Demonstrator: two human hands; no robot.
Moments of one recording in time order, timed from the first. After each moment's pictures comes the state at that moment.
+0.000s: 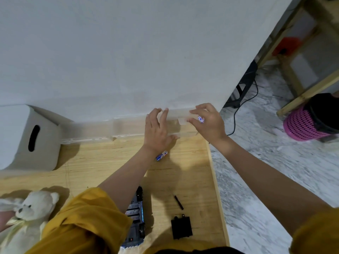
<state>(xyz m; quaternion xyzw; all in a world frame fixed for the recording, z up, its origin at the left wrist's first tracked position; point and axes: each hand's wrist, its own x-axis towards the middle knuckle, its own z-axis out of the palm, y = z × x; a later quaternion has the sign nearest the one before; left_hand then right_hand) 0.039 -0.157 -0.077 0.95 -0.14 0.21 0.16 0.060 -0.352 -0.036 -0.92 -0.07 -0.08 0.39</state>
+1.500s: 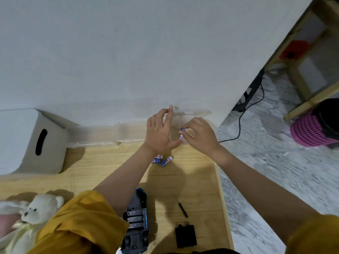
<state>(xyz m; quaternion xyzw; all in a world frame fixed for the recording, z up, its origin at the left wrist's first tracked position) 0.053 -0.145 -0.070 0.95 -0.16 0.24 0.16 0.059 -0.324 -0.060 -0.91 -0.21 -0.07 0.35</state>
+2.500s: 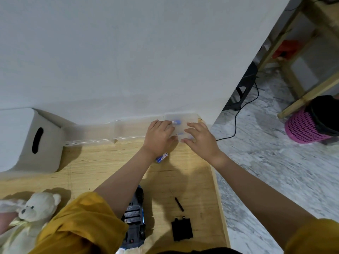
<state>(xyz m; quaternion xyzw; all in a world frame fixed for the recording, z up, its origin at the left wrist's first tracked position) 0.036 -0.153 -0.074 0.95 -0.22 0.20 0.11 0.030 -0.345 -0.076 -0.94 -0.19 -0.09 0.28</state>
